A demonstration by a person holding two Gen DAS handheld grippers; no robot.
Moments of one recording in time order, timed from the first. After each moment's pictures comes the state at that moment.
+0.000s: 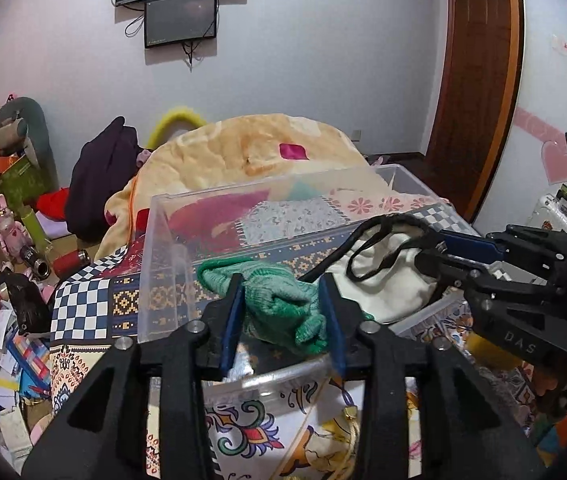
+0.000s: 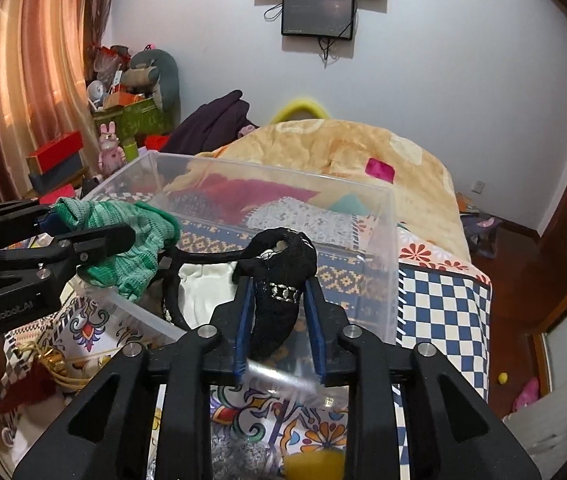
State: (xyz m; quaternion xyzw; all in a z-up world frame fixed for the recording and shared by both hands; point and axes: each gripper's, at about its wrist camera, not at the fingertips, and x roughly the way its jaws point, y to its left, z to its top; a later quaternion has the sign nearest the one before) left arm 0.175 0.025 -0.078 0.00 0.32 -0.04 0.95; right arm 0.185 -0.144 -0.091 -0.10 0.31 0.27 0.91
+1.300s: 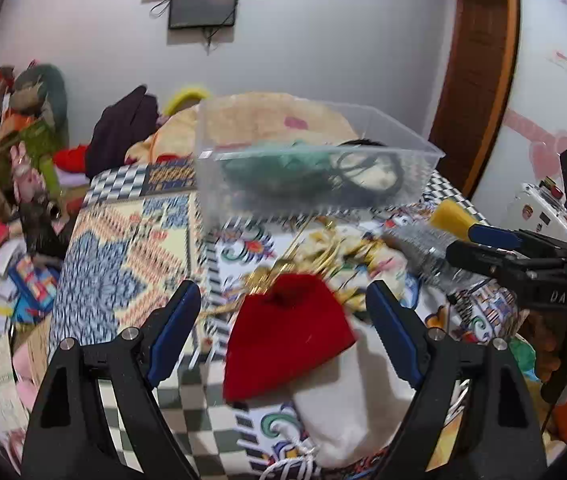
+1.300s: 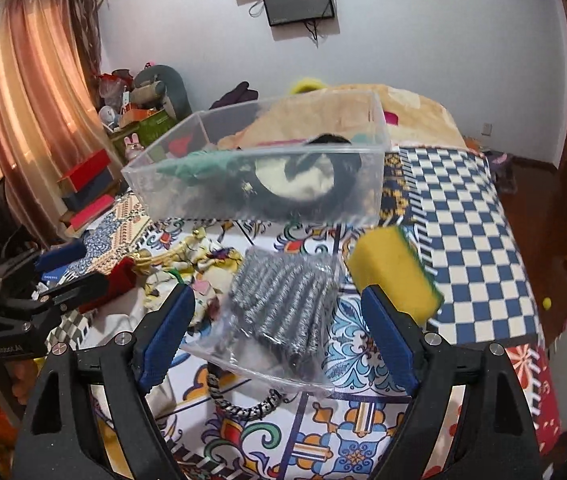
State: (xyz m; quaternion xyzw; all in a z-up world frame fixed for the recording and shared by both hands) left arm 0.035 0.036 -0.126 -0.05 0.33 -0.03 0.94; right arm 0.099 -0.188 -0.134 0.01 0.36 0.29 0.89
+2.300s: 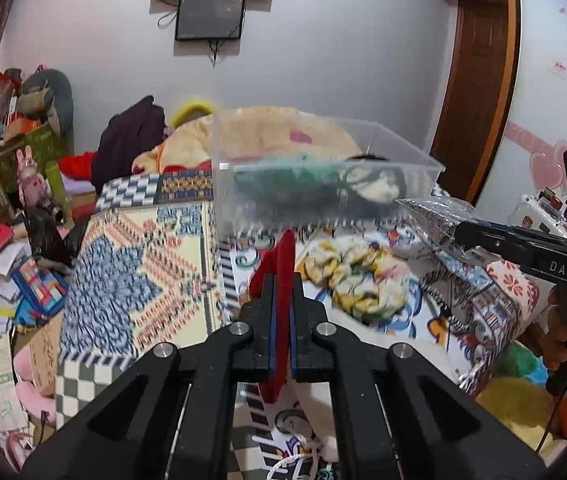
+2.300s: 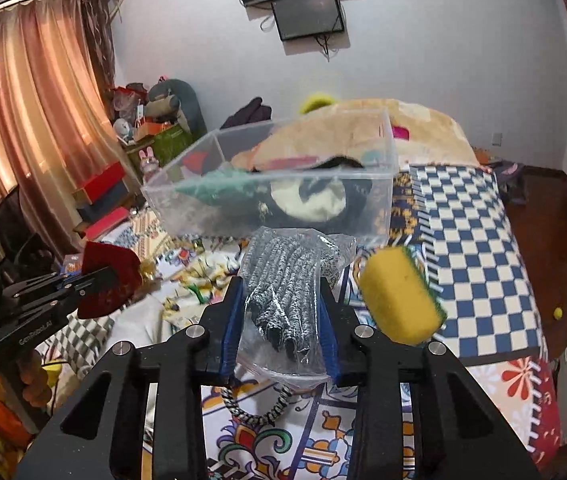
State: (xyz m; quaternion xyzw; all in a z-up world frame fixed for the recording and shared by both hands) left arm 0.024 0.043 -0.114 -0.05 0.30 -0.03 0.95; right arm 0.091 -0.192 -0.114 0.02 0.32 0.31 0.89
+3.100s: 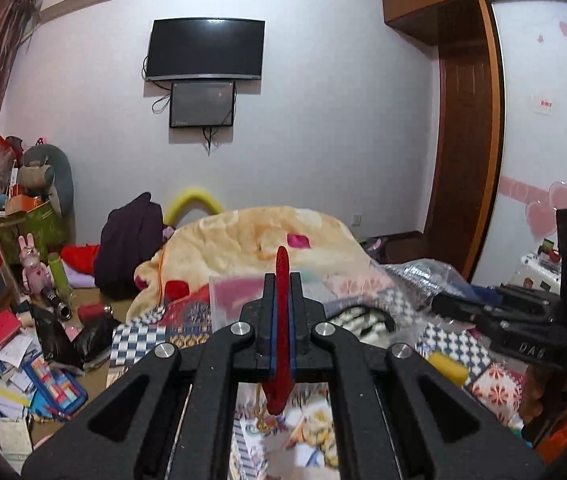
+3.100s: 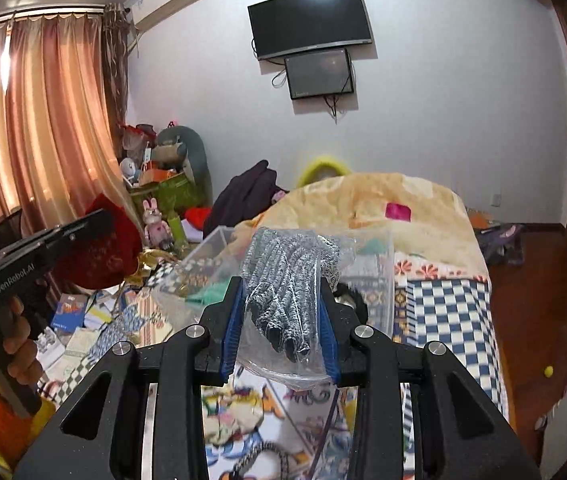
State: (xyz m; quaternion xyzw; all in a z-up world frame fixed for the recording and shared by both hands) left arm 0.072 0.044 -0.001 -0.02 0.17 -0.03 0.99; right arm 0.123 -0.177 -0.046 0.01 0.22 0.32 0.92
